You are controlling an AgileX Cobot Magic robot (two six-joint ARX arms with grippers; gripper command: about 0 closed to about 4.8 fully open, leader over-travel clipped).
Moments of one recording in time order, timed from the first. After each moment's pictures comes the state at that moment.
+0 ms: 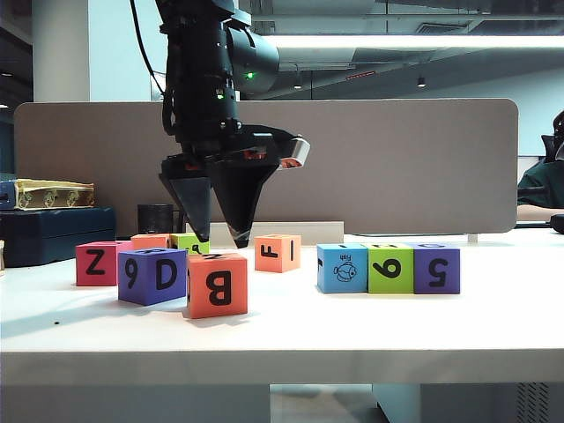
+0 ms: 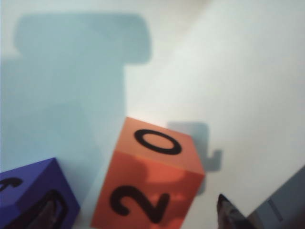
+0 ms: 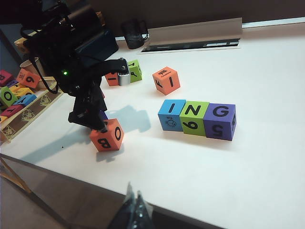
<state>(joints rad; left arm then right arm) -0.60 2.03 1.79 -1.17 0.05 0.35 -0.02 0.01 0.63 -0.85 -0.53 0.15</state>
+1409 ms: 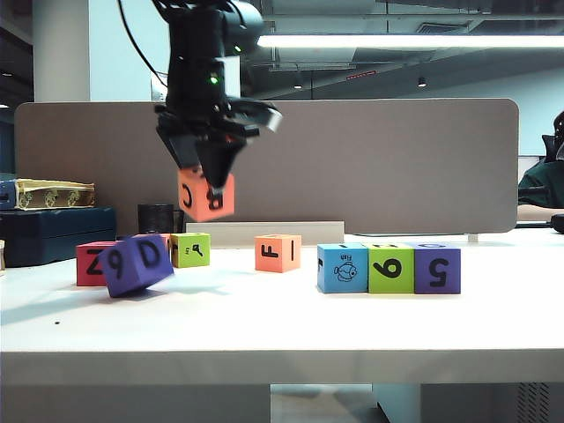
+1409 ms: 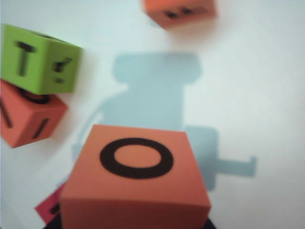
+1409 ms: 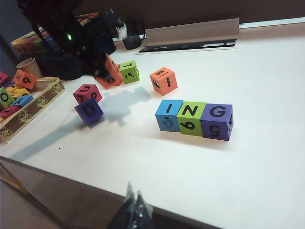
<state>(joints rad) -0.50 2.10 2.06 -1.11 -0.23 0.31 -0.02 0.01 0.63 -0.85 -0.52 0.15</state>
